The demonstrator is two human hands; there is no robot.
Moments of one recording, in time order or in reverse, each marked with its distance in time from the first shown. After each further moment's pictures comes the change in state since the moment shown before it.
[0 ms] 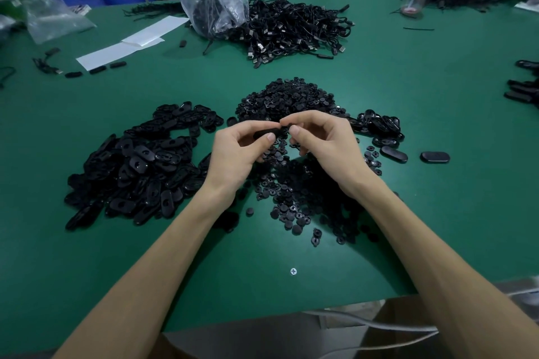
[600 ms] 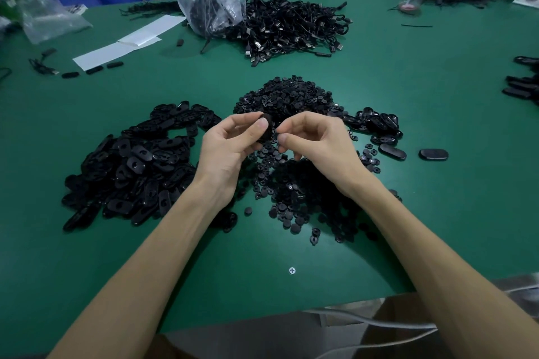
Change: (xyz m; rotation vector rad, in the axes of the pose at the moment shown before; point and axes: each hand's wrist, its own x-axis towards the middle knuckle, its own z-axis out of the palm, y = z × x) left_hand 0.003 0.002 -0.004 -0.471 0.031 -0.203; right_hand 0.000 0.000 0.005 0.133 -0.070 0.035
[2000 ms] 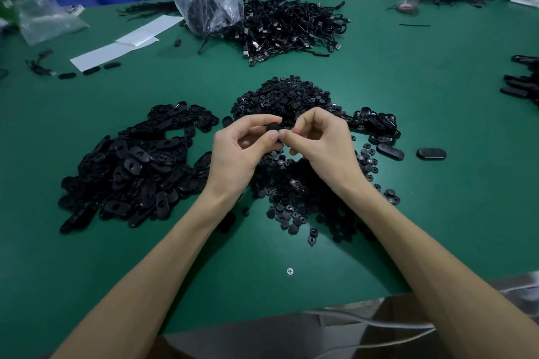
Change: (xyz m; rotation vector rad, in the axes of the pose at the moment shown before) left_hand -0.011 -0.009 0.014 0.307 -0.111 0.293; right_hand -0.004 -0.002 0.005 -0.082 0.226 0.012
